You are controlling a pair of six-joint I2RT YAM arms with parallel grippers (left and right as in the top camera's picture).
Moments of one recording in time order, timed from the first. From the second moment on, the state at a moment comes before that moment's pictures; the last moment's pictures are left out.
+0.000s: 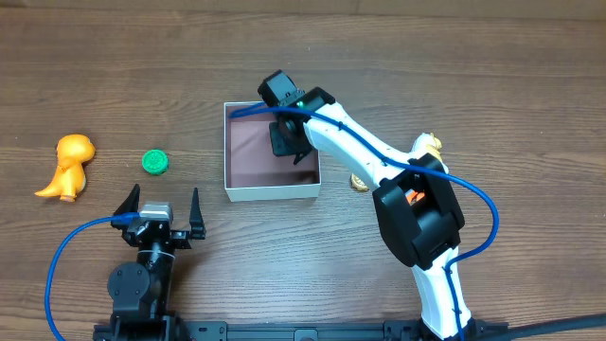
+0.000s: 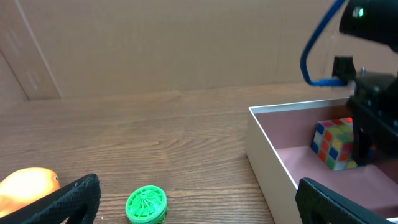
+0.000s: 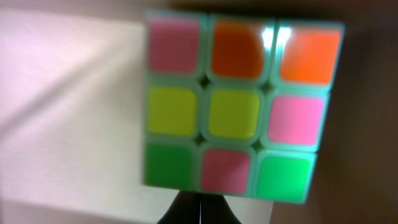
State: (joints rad) left arm 0.04 0.01 0.01 -0.07 0.05 0.06; right arm 0.65 2.22 1.80 -0.90 0.07 0.46
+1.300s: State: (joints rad) left arm 0.04 0.01 0.01 -0.07 0.05 0.06; right arm 0.67 2.27 1.97 -0.91 0.04 0.38
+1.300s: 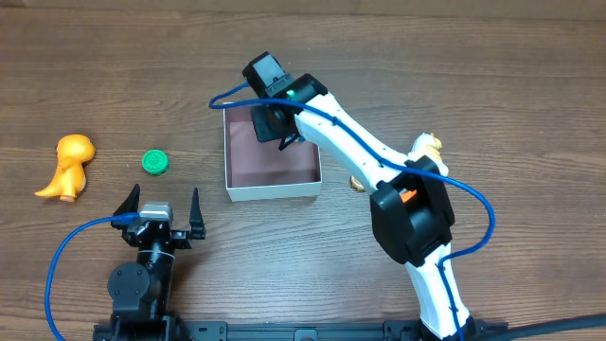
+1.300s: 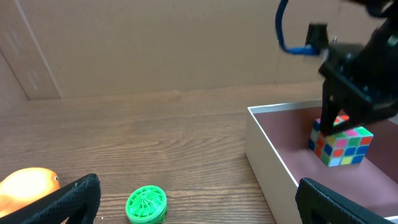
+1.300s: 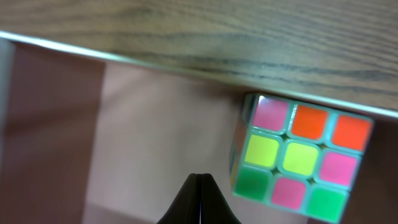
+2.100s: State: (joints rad) left arm 0.04 0.01 0.01 -0.07 0.05 0.06; right arm 0.67 2.29 1.97 -0.92 0.13 0.33
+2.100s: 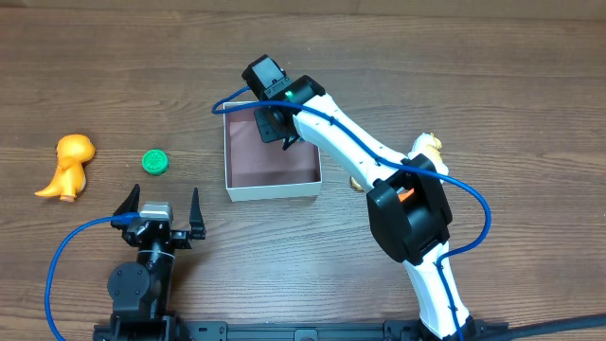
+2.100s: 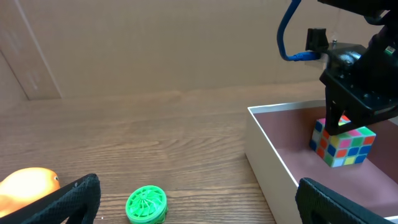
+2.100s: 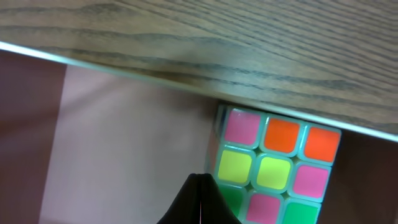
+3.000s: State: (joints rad) left arm 0.04 0.01 0.01 -0.07 0.05 0.06; right arm 0.67 2.29 1.97 -0.90 0.11 0.33
